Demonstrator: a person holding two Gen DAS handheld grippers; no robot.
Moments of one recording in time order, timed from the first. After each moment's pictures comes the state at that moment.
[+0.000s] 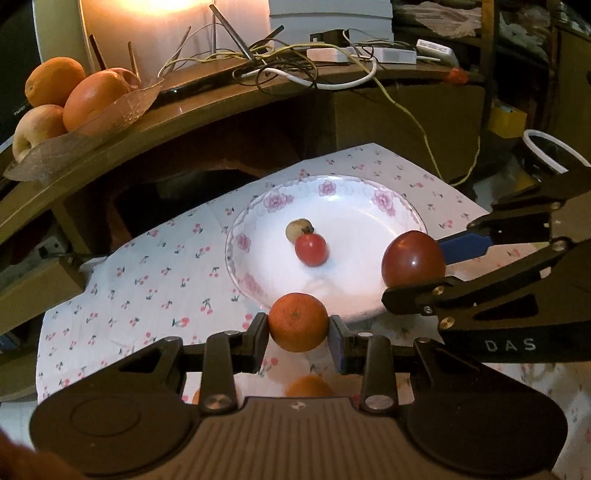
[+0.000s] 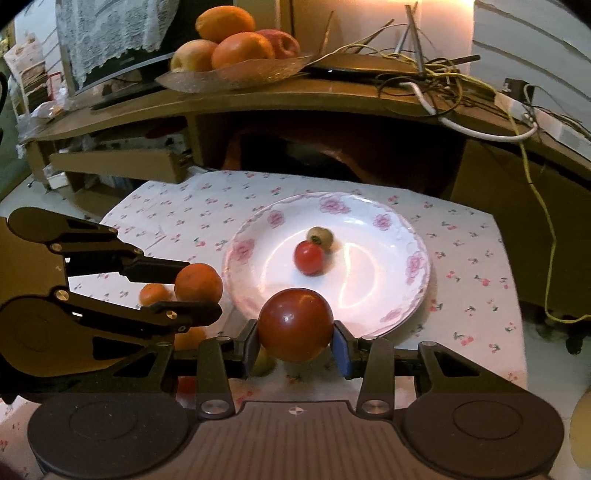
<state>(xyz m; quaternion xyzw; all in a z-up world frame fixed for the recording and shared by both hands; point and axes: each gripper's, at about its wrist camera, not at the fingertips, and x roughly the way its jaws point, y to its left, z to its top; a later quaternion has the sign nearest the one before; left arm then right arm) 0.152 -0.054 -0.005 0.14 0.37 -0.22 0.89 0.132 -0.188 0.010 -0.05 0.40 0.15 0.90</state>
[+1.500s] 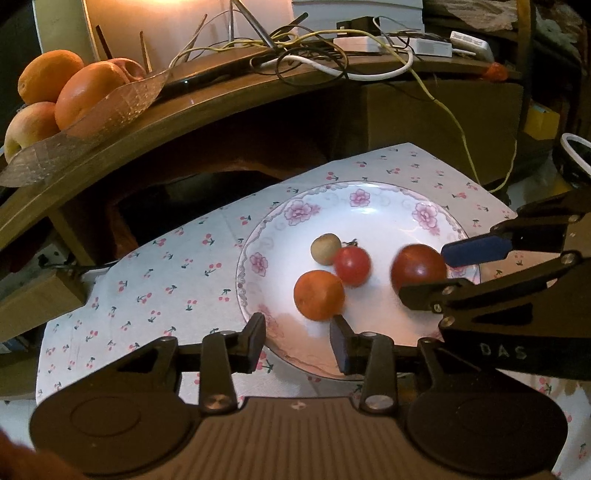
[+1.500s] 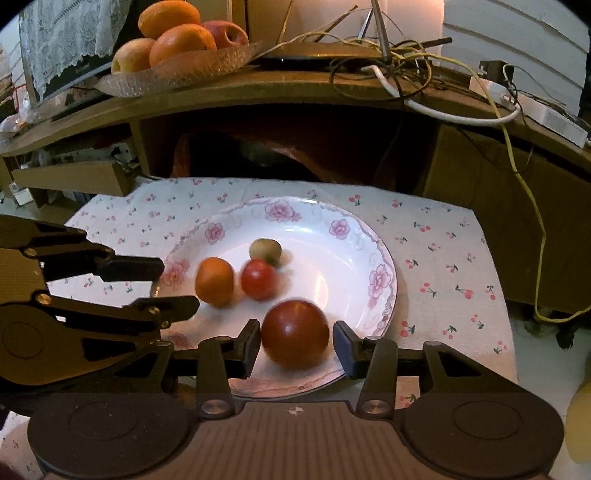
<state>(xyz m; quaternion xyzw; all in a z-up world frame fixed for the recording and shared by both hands) 0.193 -0.073 -0.019 0.15 0.38 -0.18 0.89 0.173 -0.204 -0.009 -0.03 0.40 0.11 0.91</state>
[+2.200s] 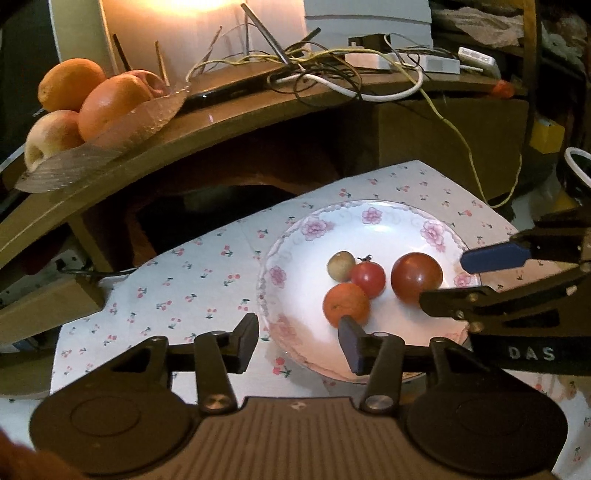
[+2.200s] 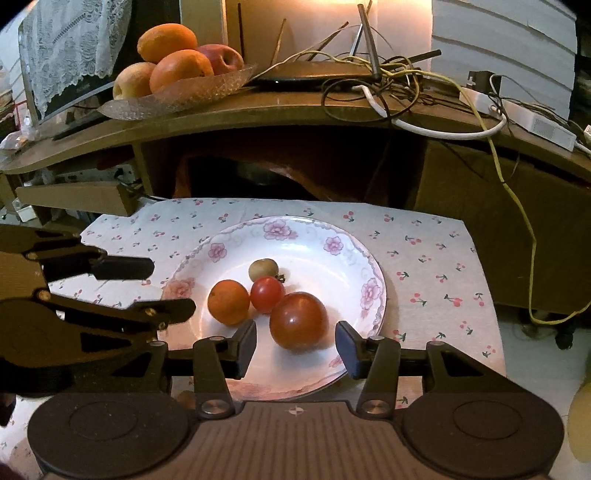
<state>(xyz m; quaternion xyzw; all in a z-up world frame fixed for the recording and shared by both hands) 0.188 -0.061 -0.002 0.14 0.37 -0.16 0.90 0.162 -0.209 0.003 -0.02 0.38 0.11 0.92</state>
